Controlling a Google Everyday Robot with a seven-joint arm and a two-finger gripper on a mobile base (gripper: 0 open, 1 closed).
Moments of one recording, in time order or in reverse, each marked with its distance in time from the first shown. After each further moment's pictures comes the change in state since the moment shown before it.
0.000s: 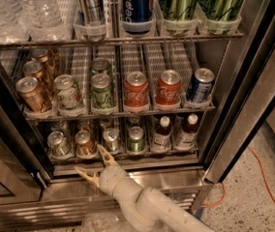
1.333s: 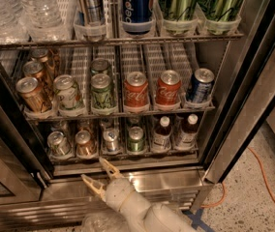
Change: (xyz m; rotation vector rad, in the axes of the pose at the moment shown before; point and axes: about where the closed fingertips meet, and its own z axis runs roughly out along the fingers) arm -0.004 0.017 -0.047 0.006 -0.039 0.049
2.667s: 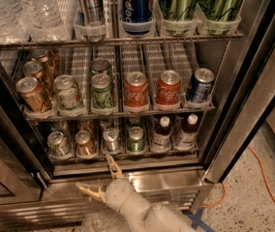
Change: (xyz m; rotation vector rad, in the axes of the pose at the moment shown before) arm 0.000 0.001 -0.001 -0.001 -0.003 0.002
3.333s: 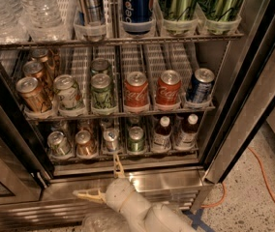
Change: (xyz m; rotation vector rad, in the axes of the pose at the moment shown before) arm 0.000 0.000 0.000 0.000 0.000 0.000
